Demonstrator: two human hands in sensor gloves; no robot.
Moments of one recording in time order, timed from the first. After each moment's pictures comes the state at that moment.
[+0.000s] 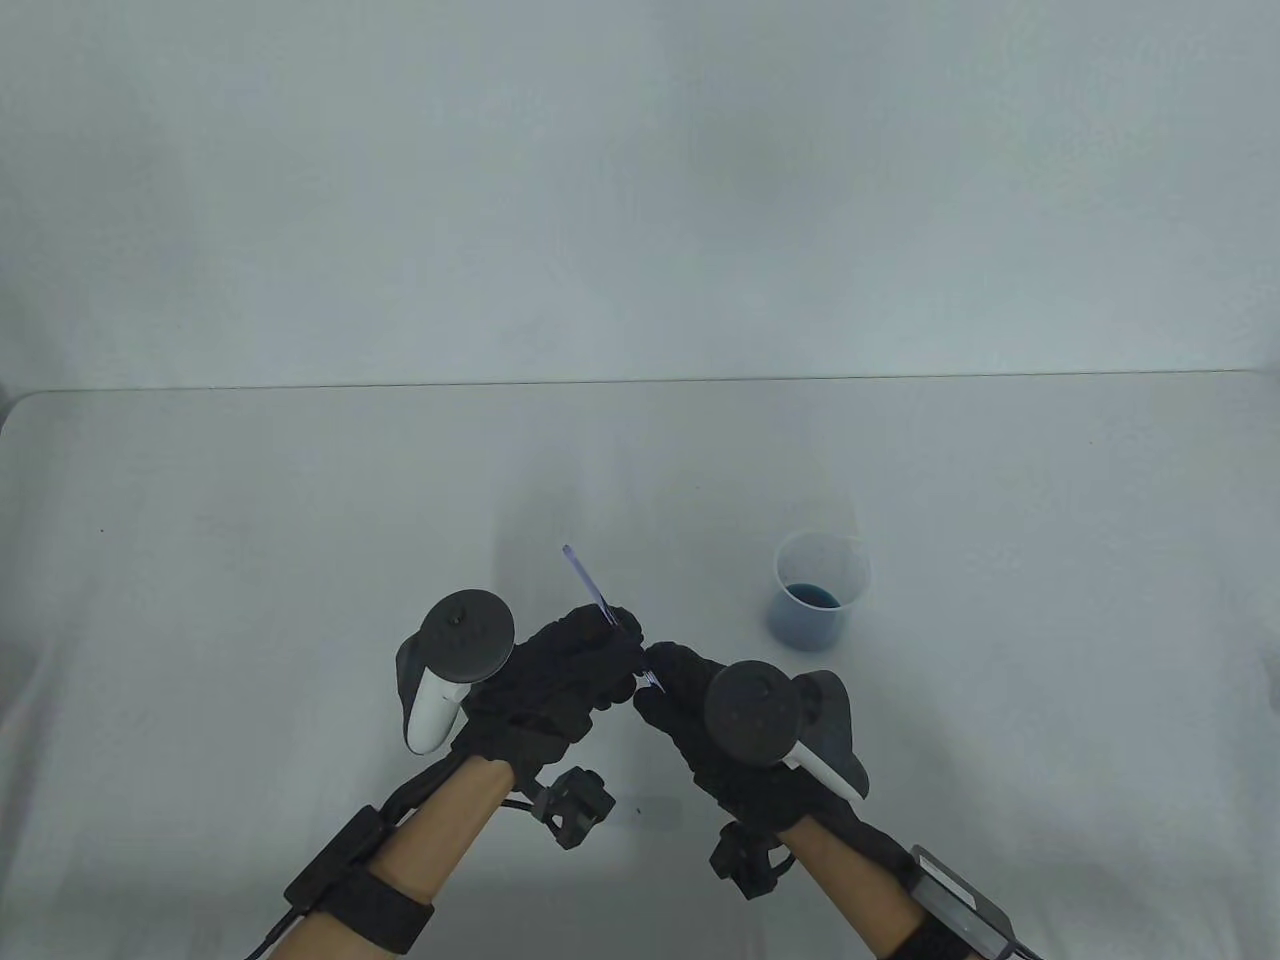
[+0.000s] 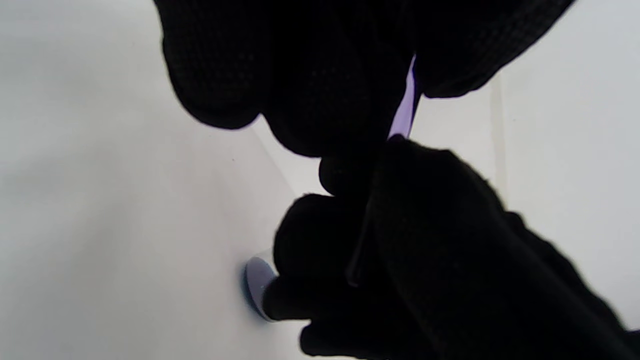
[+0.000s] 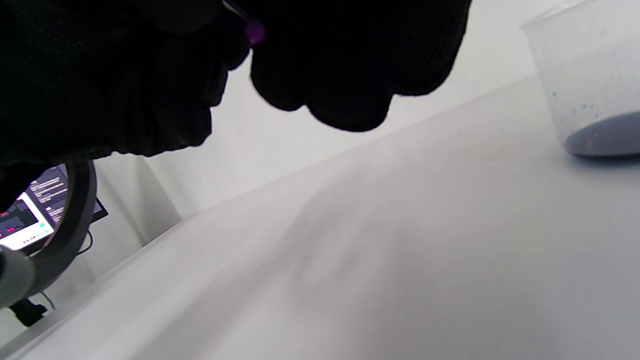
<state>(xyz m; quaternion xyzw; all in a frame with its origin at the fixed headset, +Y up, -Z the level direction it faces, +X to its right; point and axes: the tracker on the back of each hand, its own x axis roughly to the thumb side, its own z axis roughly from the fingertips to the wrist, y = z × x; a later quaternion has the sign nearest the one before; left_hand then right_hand) -0.134 -0.665 -0.327 -0.11 -0.15 0.52 0.83 0.072 -0.659 -0.284 0.16 0.00 0.96 0.24</state>
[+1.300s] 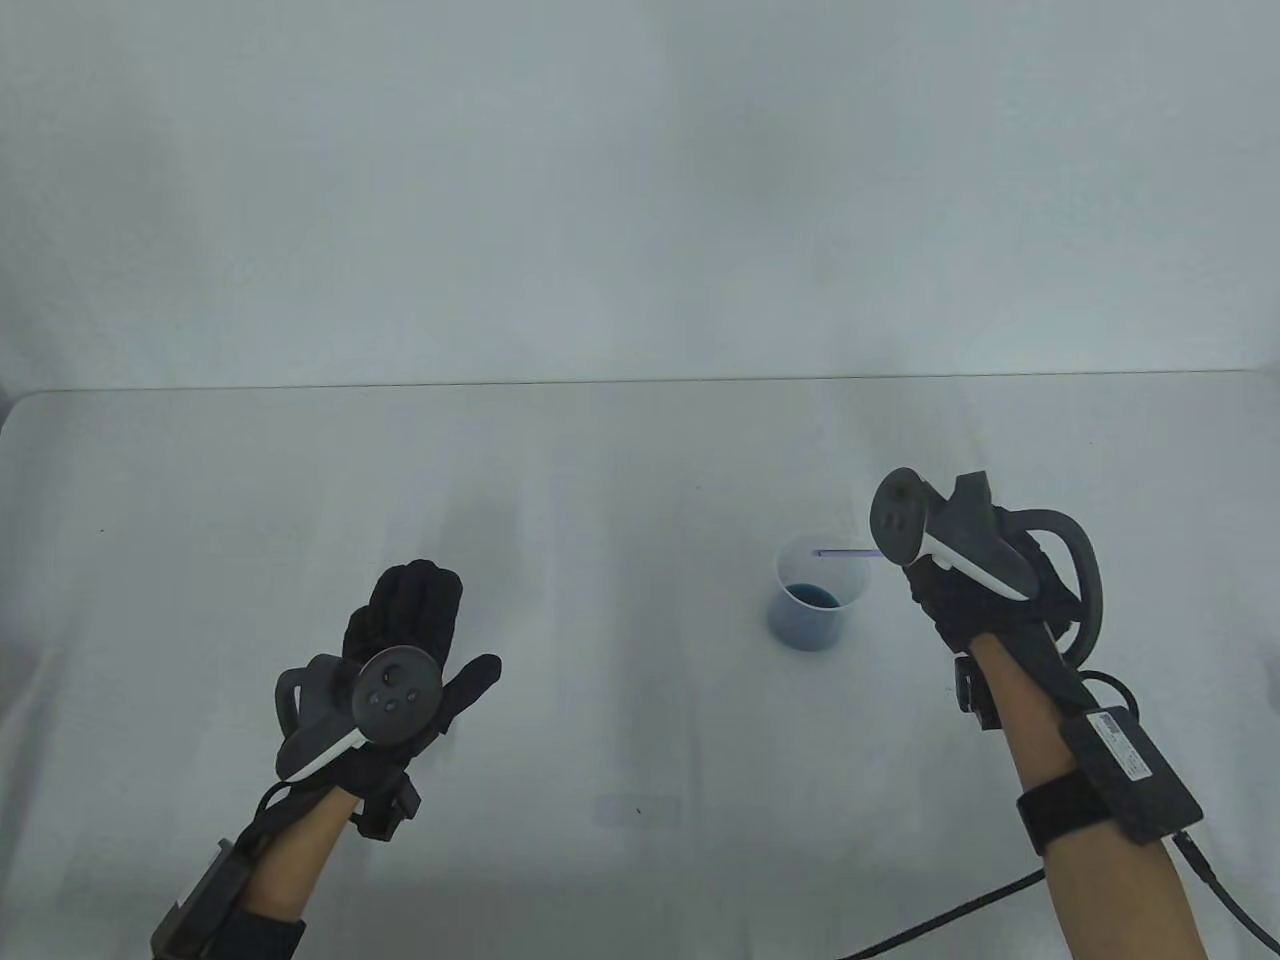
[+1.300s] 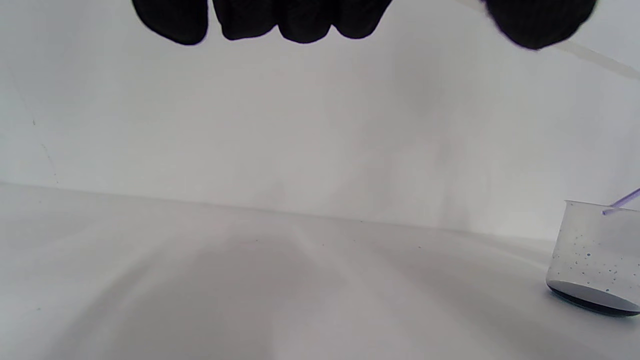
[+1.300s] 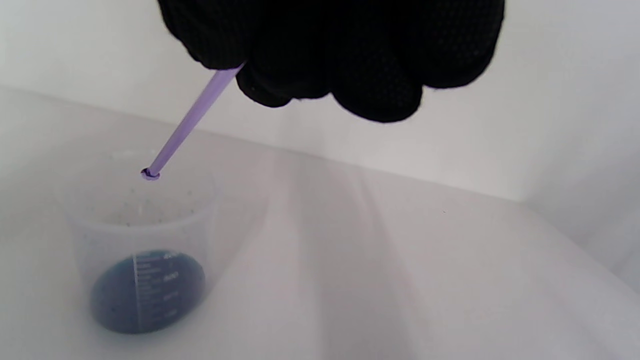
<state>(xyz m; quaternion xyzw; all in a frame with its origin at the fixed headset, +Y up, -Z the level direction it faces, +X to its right) -0.234 -0.668 -0.315 0.04 -0.14 0.09 0.99 0.200 -0.576 -0.388 -0.05 0.08 0.99 -0.14</state>
